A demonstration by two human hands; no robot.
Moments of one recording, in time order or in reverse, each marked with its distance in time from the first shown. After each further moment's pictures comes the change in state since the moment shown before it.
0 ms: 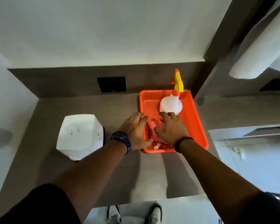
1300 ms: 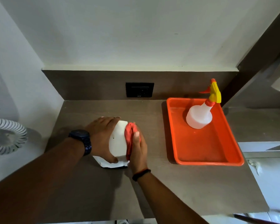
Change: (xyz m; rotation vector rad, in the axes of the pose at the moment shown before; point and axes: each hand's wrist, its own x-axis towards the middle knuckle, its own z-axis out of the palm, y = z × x) left_hand -0.083 -0.157 -0.109 0.239 -0.278 -0.132; right_hand -0.036 -0.199 0.130 1.367 0.036 0.241
